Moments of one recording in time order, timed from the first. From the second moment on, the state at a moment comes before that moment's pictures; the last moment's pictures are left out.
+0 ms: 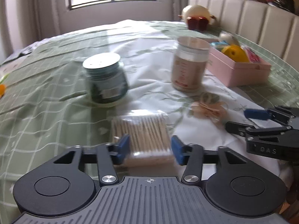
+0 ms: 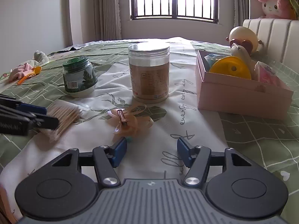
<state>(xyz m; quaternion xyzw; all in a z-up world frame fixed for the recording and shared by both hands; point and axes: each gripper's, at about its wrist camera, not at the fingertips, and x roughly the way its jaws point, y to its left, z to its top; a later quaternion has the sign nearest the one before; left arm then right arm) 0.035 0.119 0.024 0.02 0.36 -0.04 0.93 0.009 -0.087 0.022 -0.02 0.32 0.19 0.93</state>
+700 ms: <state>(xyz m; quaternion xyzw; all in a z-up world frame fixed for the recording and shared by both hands) 0.052 0.130 0.014 0.00 0.37 -0.02 0.93 0.009 -0.086 0.021 -0.02 0.32 0.20 0.92</state>
